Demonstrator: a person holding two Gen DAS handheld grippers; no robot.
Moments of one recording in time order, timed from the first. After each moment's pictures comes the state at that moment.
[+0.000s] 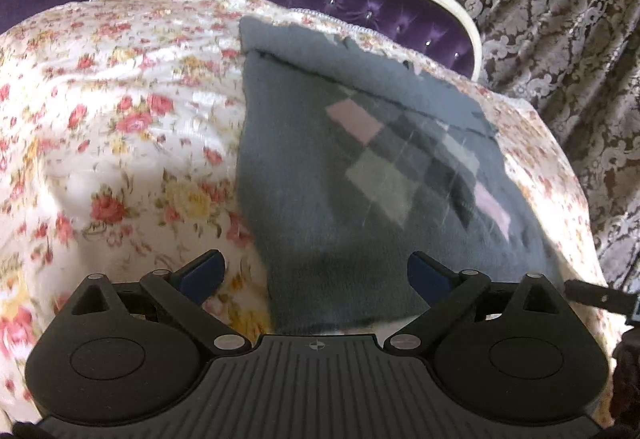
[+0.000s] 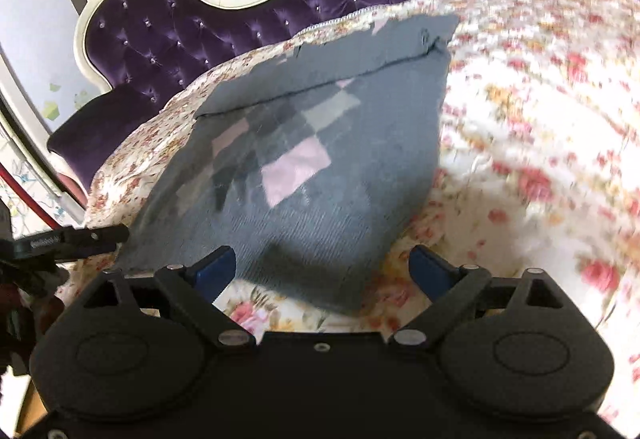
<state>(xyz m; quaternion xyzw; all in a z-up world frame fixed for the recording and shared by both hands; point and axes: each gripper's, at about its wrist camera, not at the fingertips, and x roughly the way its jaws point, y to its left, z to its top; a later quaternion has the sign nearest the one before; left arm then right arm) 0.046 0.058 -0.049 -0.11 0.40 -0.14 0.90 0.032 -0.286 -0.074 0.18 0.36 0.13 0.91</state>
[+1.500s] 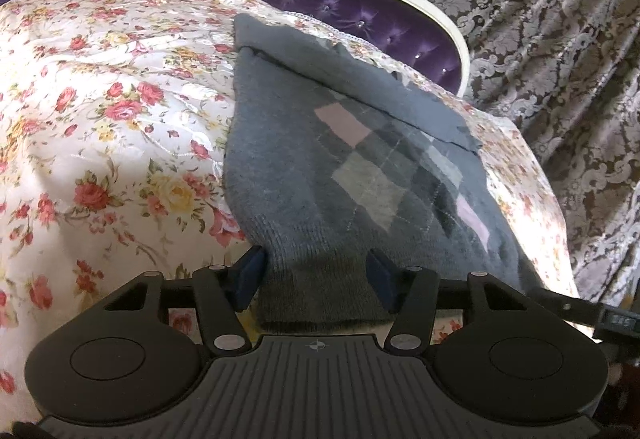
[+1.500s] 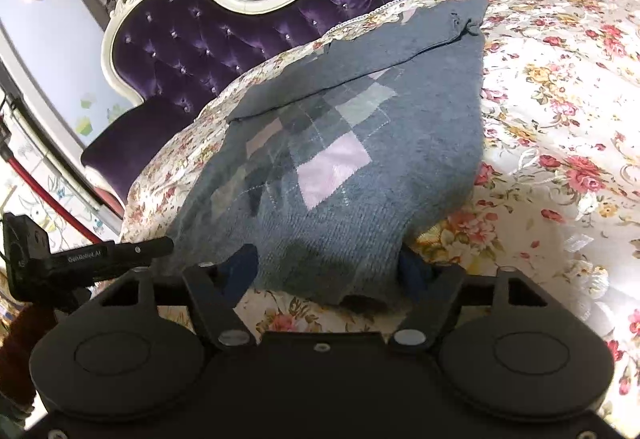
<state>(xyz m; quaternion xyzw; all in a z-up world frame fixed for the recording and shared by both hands) 0.038 0.062 -0.052 -0.16 0.38 -0.16 0.89 0.040 -0.274 -0.083 0.22 0.34 0.18 0.90</state>
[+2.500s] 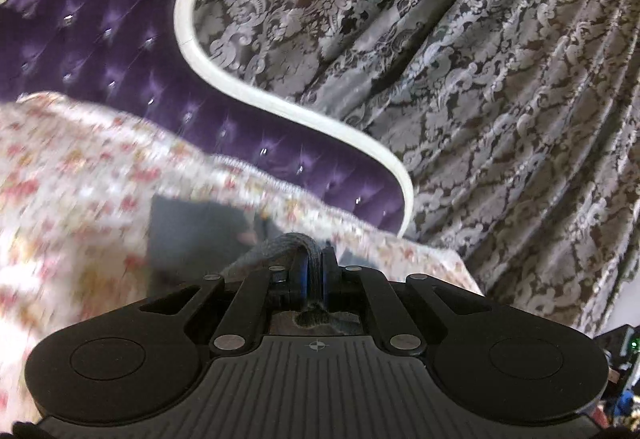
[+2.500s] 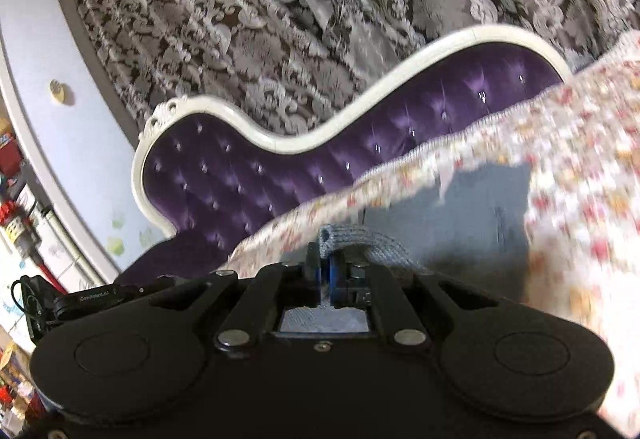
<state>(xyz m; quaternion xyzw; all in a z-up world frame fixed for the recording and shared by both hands) 0.169 0.060 0.058 -0.22 0.24 -0.22 0.92 0.154 -0.327 0.011 0.28 0.18 0.19 0.93</state>
